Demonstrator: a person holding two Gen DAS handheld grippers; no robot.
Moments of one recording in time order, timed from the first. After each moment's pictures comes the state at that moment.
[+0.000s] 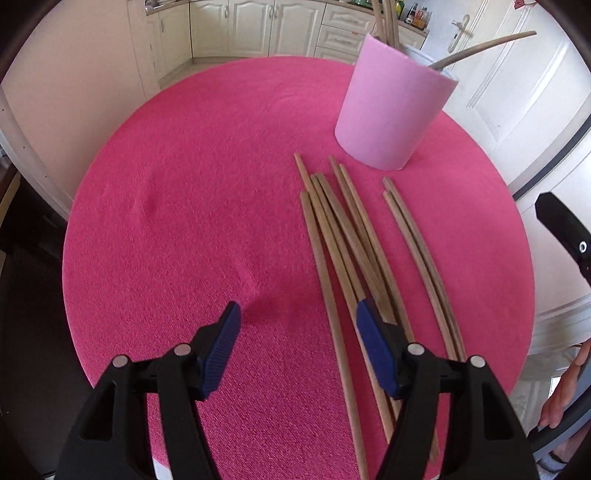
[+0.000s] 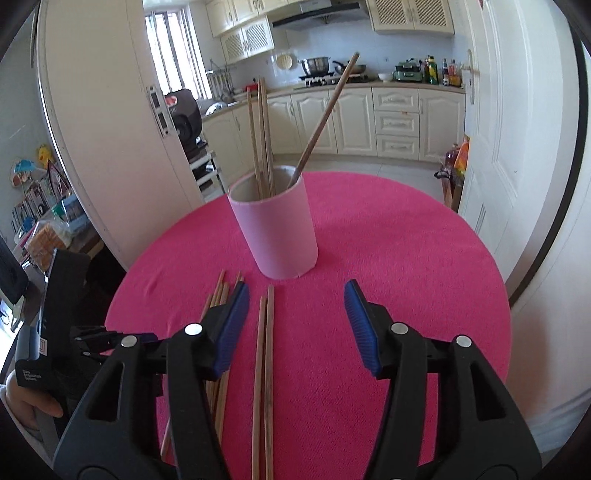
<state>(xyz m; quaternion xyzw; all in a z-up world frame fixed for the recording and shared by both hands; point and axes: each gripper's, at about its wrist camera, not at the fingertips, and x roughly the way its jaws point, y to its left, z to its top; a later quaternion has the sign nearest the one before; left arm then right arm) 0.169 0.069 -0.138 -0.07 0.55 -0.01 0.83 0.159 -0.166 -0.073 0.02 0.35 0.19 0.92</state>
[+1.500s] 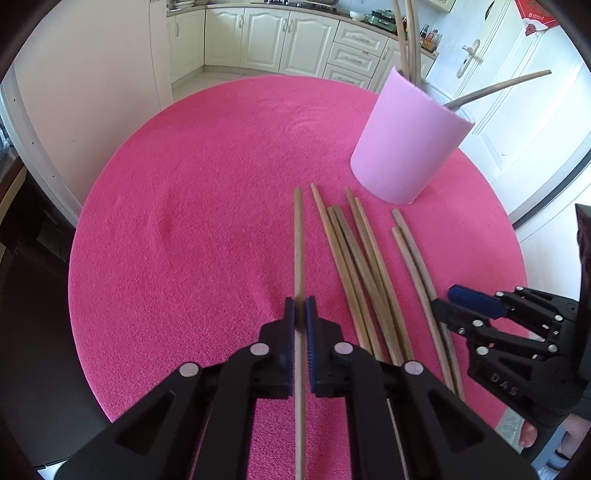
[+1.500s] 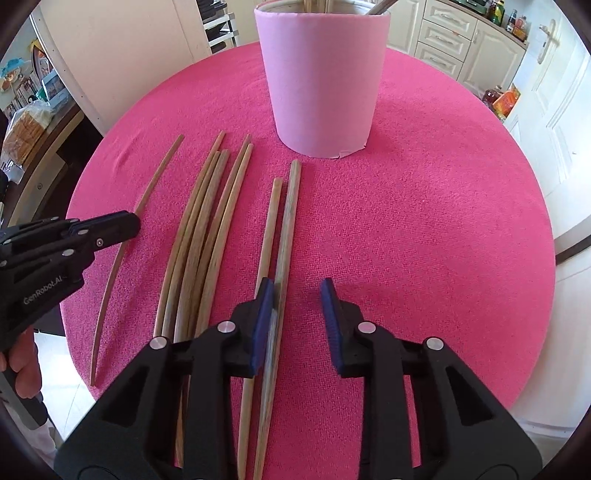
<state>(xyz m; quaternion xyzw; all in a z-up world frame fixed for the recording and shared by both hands) 0.180 0.077 -0.127 -0.11 0.51 0.00 0.85 0.197 -0.108 -0.127 -0.12 0.54 0.21 0.81</state>
